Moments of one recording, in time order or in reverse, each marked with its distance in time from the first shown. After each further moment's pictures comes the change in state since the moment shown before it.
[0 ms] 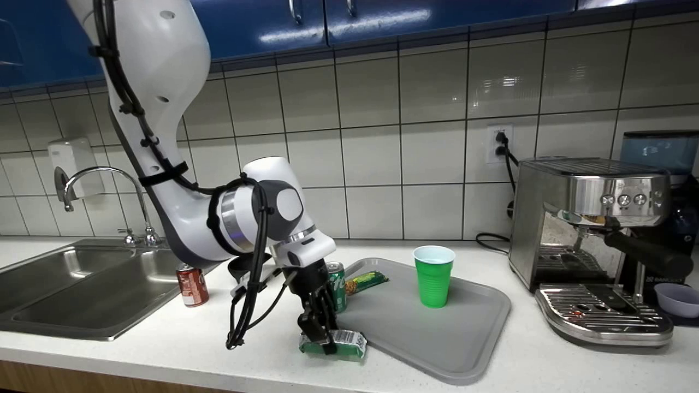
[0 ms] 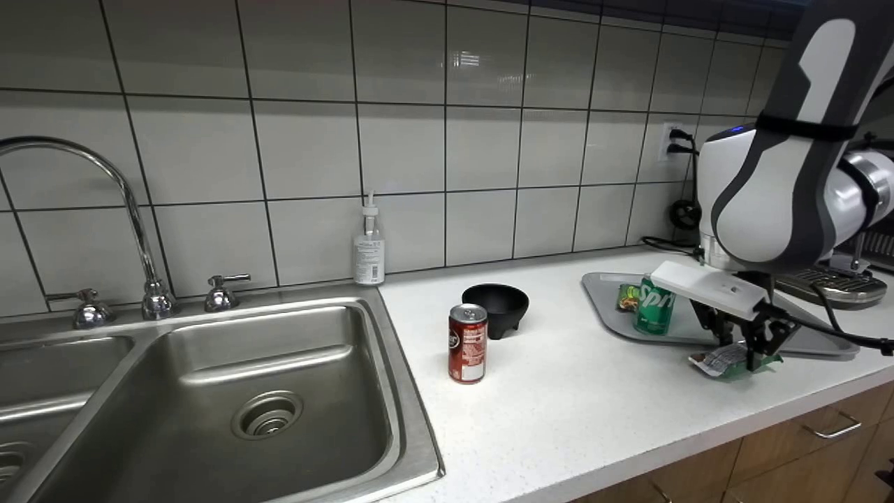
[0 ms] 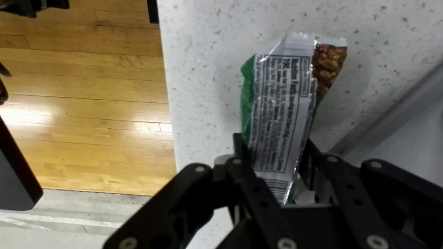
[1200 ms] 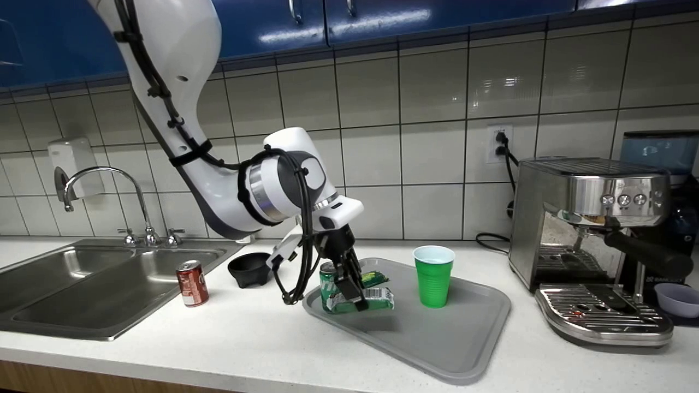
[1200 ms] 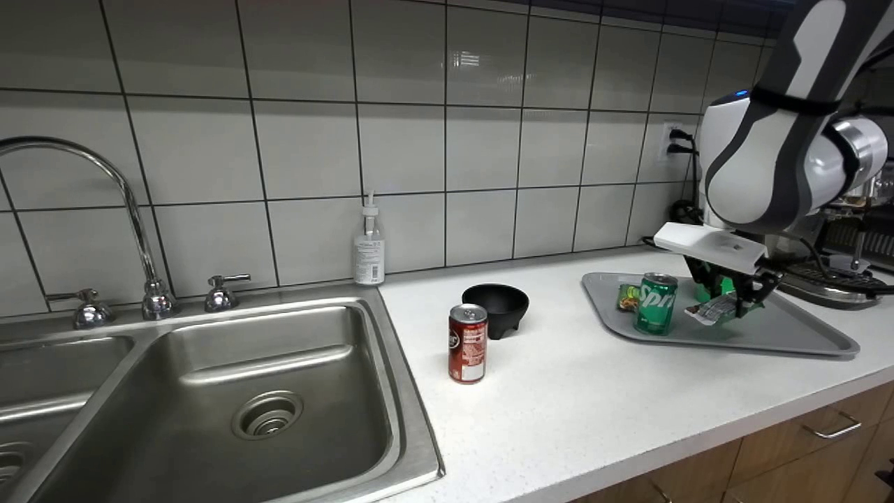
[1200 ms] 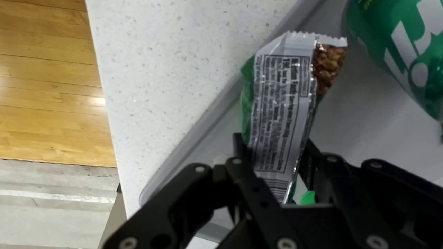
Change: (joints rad) arm 0.007 -0.018 -0.071 0.118 0.002 -0.006 -0.157
